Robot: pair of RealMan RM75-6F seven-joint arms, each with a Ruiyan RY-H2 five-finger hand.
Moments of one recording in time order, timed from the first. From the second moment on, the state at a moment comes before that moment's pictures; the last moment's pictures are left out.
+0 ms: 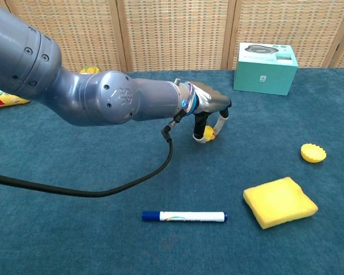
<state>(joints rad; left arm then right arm) -1.49 -2.02 -0.22 -0.66 0.74 0.39 0.61 0.12 -1.14 0.13 -1.48 -1.25 1.28 0.09</state>
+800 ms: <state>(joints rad) -1.46 -1.98 -0.21 -0.72 0.80 0.47 0.53 0.11 -1.14 0.13 -1.48 -1.27 1.31 0.11</state>
